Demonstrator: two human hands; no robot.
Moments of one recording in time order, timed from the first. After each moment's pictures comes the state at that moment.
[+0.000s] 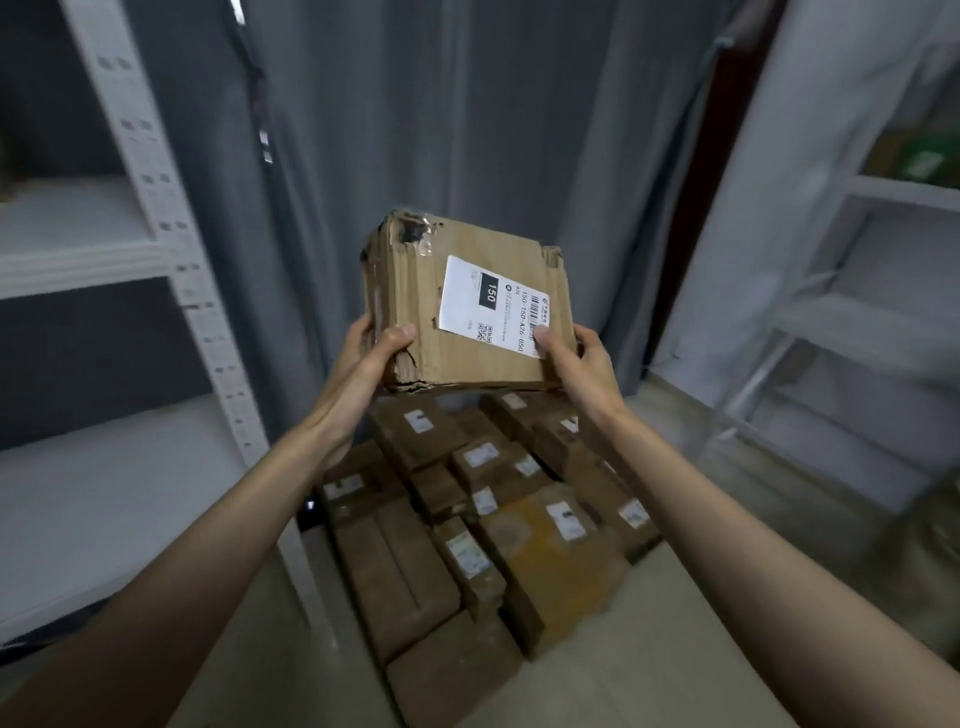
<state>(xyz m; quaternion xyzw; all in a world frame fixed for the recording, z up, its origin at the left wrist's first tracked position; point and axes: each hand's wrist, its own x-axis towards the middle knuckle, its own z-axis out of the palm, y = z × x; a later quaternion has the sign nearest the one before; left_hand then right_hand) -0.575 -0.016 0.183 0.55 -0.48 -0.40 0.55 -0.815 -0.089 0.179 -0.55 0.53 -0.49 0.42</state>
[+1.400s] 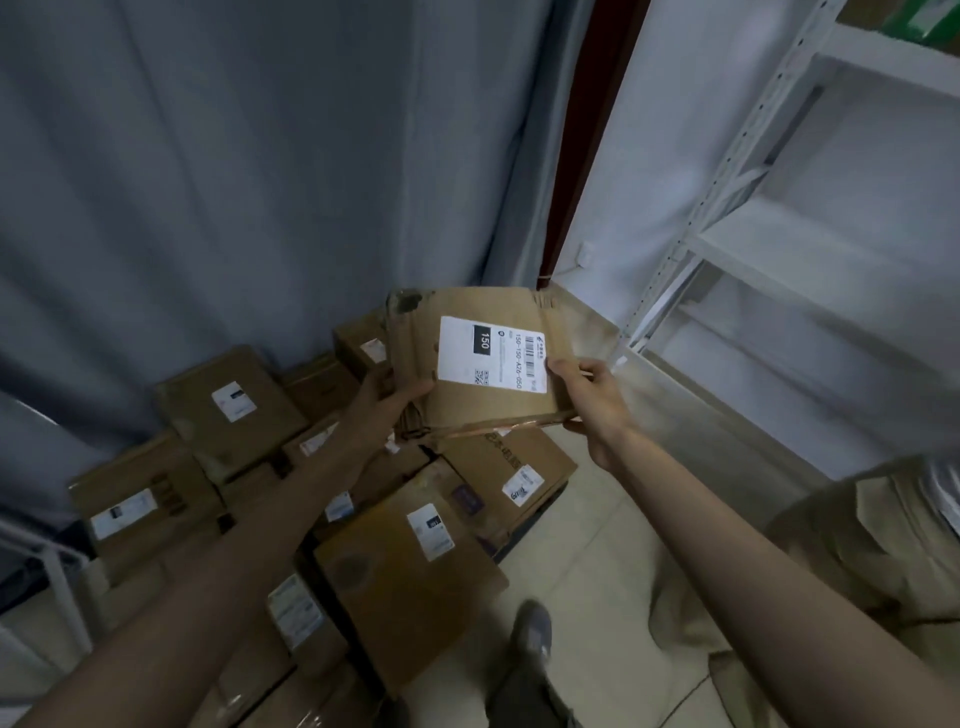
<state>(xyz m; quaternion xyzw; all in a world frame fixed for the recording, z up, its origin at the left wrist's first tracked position) -0.843 -0.473 -0.008 0.55 -0.40 -0.61 0.41 -1.103 -0.479 0.030 -0.37 0.67 -0.42 0.48</state>
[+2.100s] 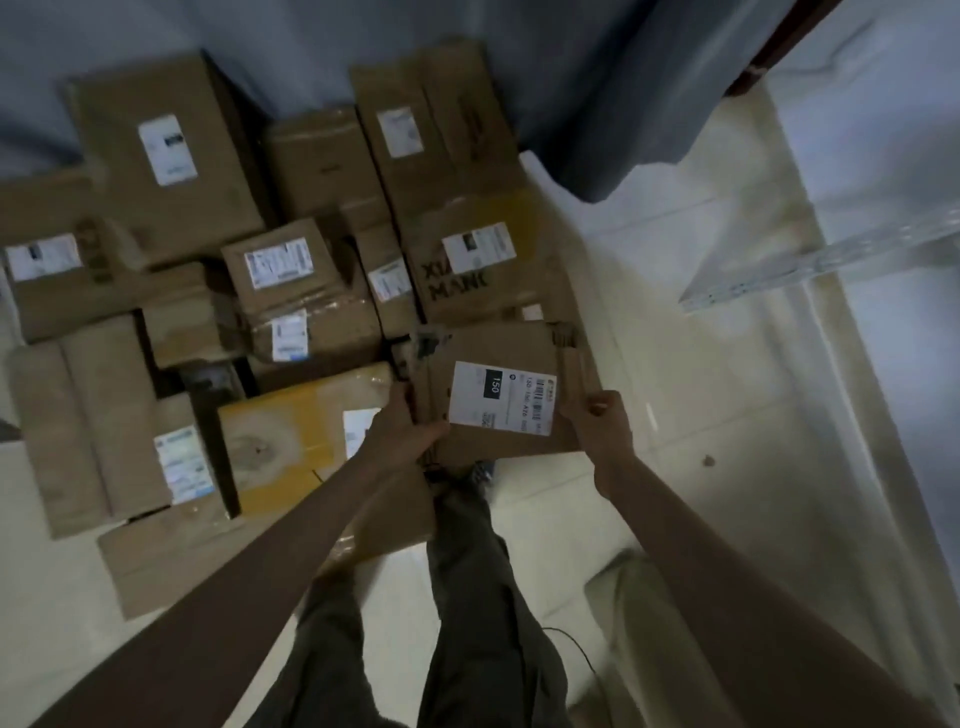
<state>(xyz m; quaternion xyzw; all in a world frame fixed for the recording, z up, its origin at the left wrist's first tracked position) -1.019 -0.656 -0.303 0.76 -0.20 -0.59 0.20 -1.247 -0.742 -0.303 -0.34 0.78 -0.09 0.52</state>
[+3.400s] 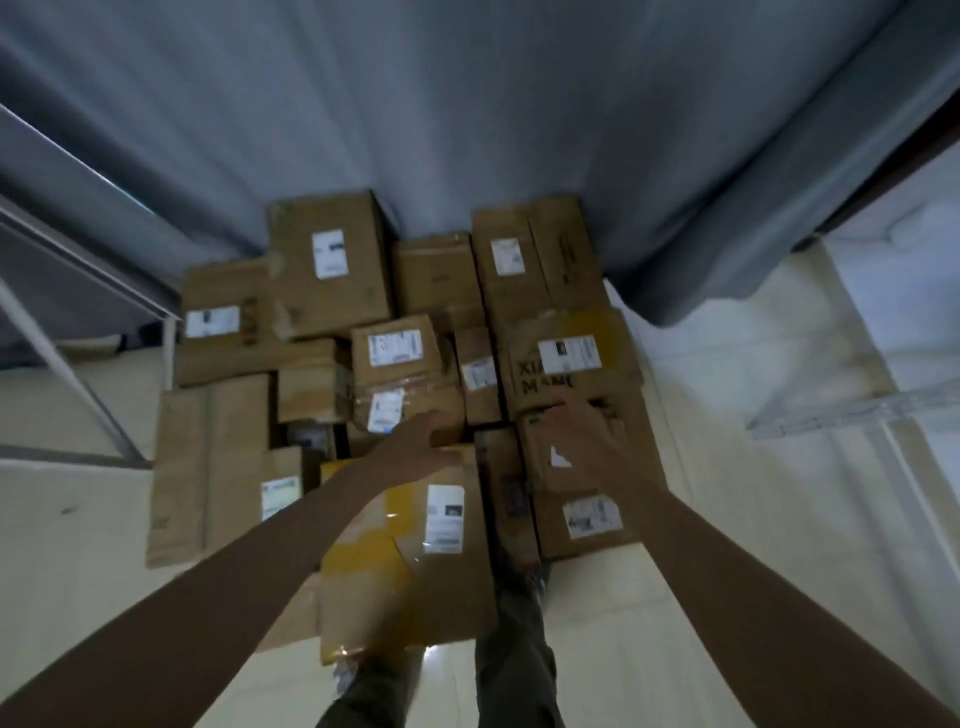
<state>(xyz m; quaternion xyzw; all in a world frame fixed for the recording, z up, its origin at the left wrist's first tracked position) -0.877 -0.632 -0.255 0.73 -0.38 -0.55 0.14 -1.083 -0.760 -0.232 -0.61 0.56 0.04 0.55</state>
